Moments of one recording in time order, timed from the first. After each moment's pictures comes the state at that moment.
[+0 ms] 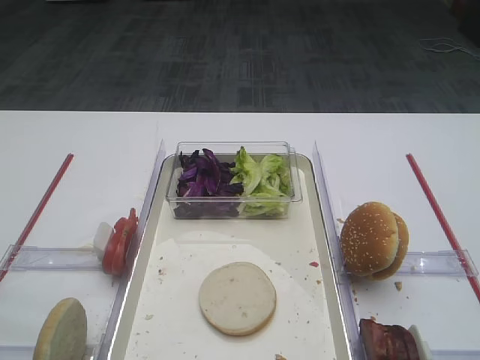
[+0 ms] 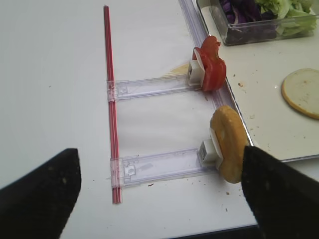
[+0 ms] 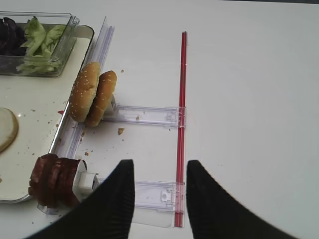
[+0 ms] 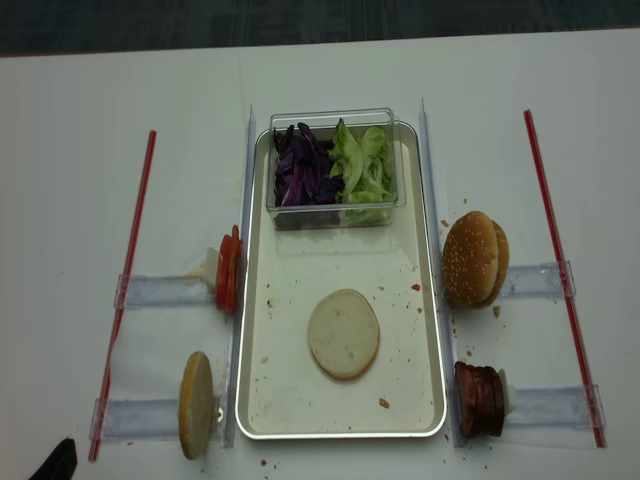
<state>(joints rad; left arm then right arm) -0.11 -0.02 -0.48 0.00 1.18 -0.05 0.02 -0.02 -0.48 0.11 1.14 -0.06</state>
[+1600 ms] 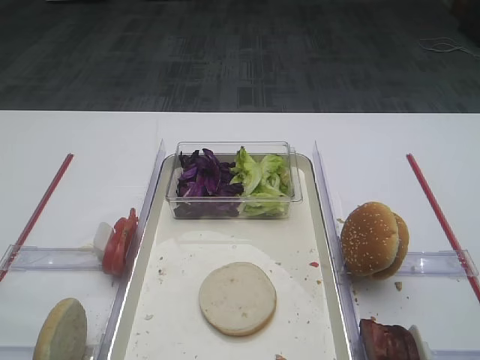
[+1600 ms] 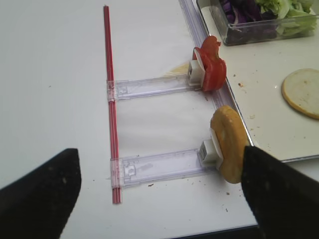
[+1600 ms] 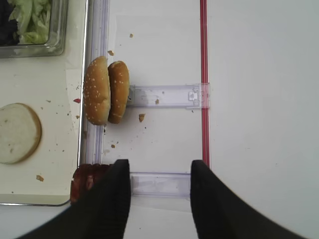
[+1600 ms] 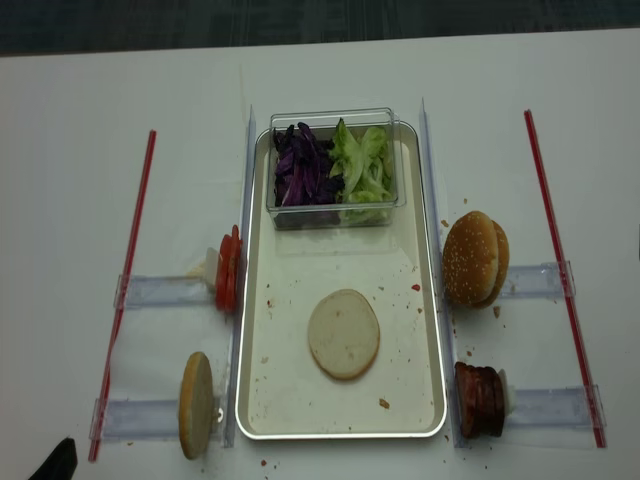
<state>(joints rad) -0.11 -0.02 -0.48 0.00 1.18 -0.05 0.02 0.84 -0.90 0.17 1.18 0.01</state>
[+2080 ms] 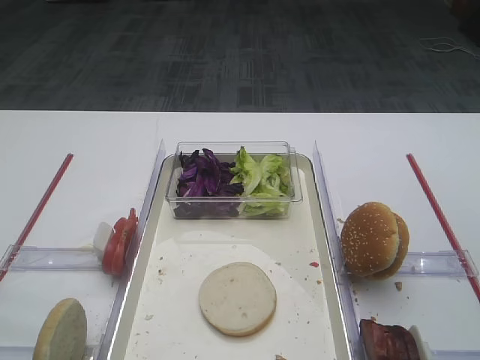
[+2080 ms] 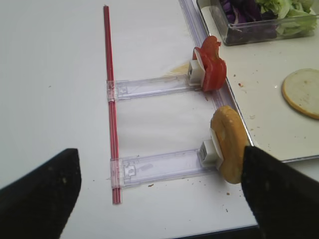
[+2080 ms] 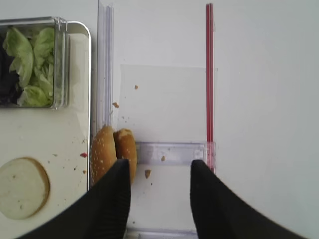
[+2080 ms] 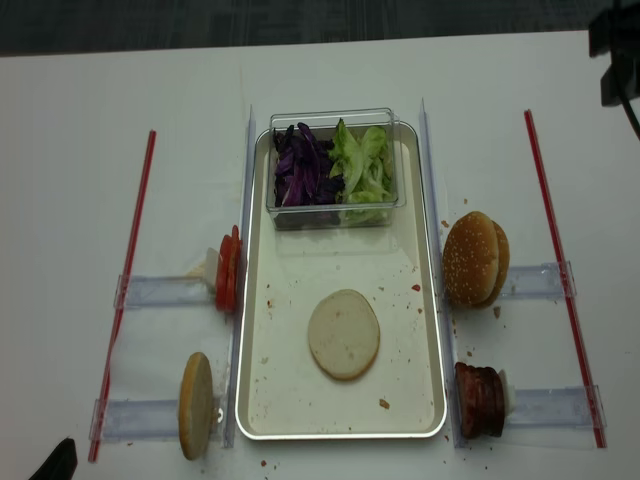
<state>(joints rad) -0.11 -0.02 -0.48 0.00 1.18 -0.05 0.02 1.29 -1.29 0.18 1.20 0.01</state>
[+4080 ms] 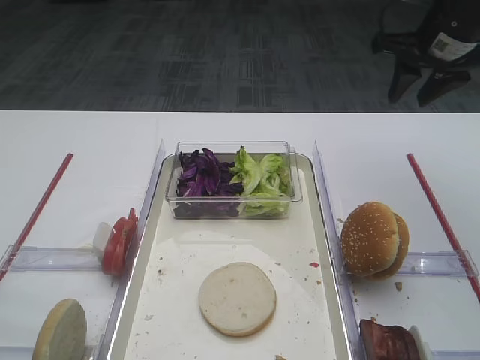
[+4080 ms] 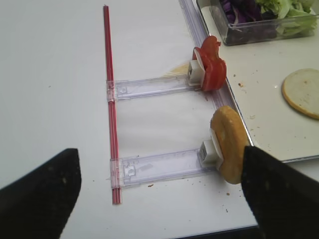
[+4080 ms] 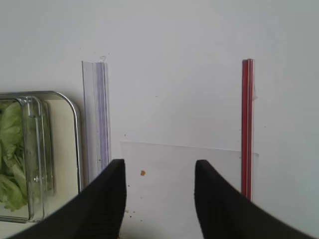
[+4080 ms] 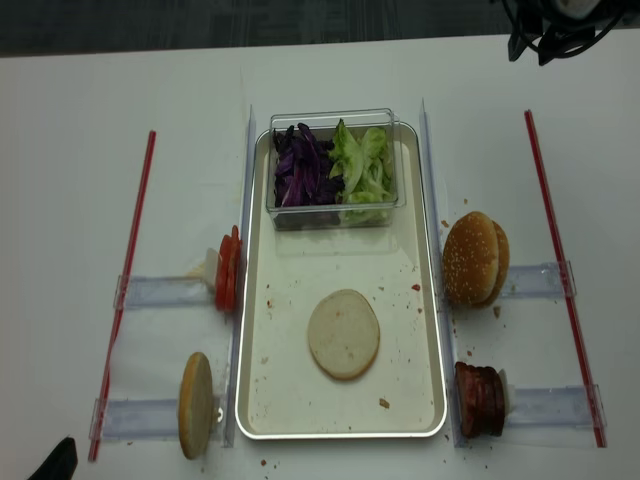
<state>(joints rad) -0.11 -0.02 -0.48 0.00 1.18 -0.05 0.03 1.95 -1.74 0.24 1.15 0.01</state>
